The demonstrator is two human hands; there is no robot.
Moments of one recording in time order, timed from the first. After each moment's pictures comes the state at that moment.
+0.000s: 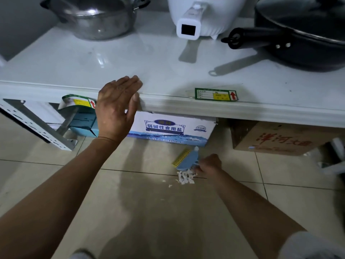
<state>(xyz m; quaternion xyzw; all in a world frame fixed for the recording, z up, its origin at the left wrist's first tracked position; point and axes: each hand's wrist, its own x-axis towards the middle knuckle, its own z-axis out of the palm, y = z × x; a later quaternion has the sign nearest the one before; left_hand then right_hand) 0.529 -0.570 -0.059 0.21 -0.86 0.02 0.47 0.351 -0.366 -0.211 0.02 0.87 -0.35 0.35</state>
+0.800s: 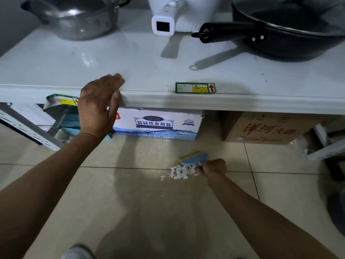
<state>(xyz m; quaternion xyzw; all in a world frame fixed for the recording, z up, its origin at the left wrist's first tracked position) 0.535 -0.568 -0.052 0.20 -0.88 0.00 0.43 0.357 -0.304 -0.198 0.13 0.80 -0.48 0.33</state>
